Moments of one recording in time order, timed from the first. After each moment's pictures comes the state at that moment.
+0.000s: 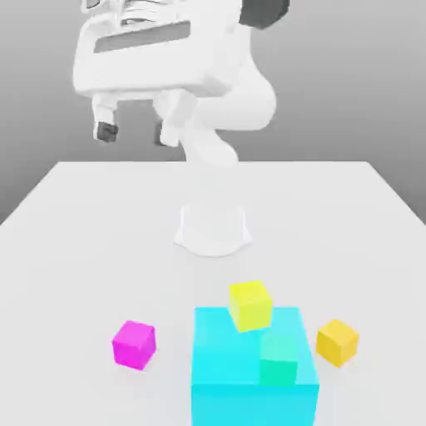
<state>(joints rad) -0.38 -0.39 0.21 -2.52 -0.09 2.55 1.59</state>
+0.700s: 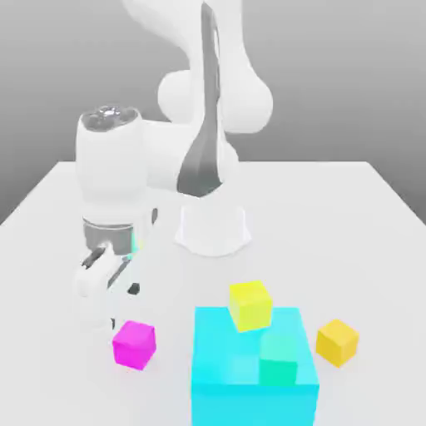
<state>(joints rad) -0.59 0.08 0.24 -2.76 -0.07 2.85 2.40</state>
